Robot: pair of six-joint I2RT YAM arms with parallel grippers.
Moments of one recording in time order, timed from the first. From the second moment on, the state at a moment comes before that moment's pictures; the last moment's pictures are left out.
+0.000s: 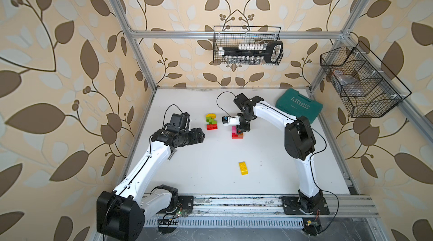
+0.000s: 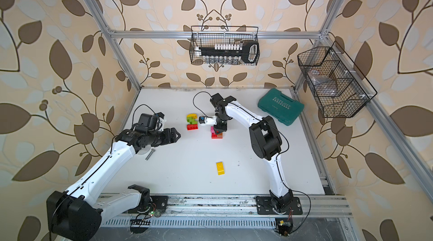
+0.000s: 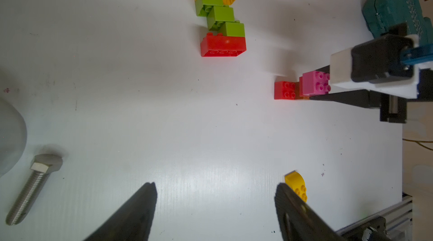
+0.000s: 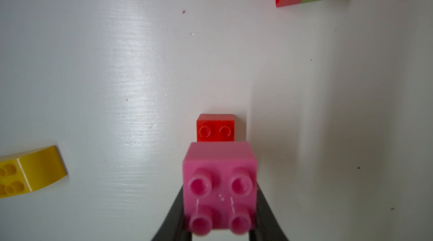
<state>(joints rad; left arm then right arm) -0.22 1.10 0.88 -0.74 0.24 -0.45 0.55 2.18 1.84 -1.05 -0.19 -0.94</state>
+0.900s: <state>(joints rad) -0.22 1.10 0.88 -0.74 0.25 -0.45 0.54 2.11 1.71 -0.93 -0.23 -0.92</state>
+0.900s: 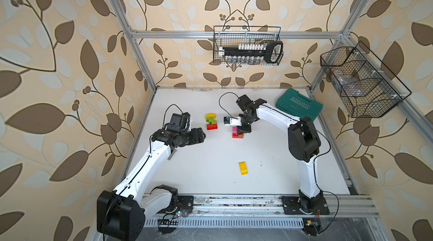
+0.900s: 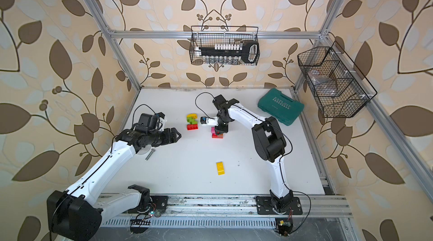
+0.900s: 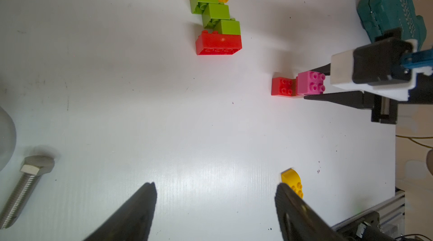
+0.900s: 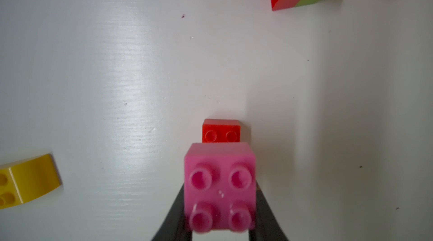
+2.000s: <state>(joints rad) -0.22 1.10 0.88 -0.74 0.25 -0.44 0.48 1.95 1.42 -0.67 -0.32 -0.89</state>
